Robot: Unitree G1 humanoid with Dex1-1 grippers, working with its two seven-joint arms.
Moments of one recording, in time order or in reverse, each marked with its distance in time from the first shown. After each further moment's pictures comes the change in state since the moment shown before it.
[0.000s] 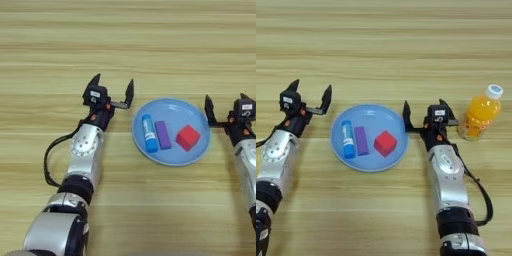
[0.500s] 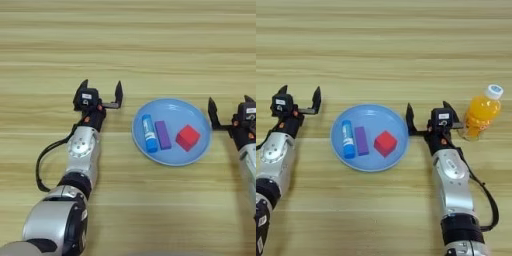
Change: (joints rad) left arm -0.047 0.007 0.053 0.152 0.011 -0.080 0.091; right arm 0.061 -0.016 0.002 -0.092 0.001 0.001 0.028
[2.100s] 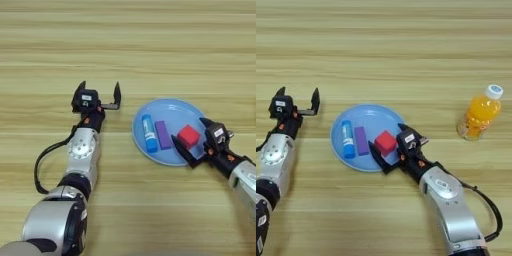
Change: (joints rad) left arm 0.000 0.001 0.000 0.018 0.037 -0.017 0.050; right arm 0.217 -0.095 0.244 -0.368 0.012 0.338 0.275
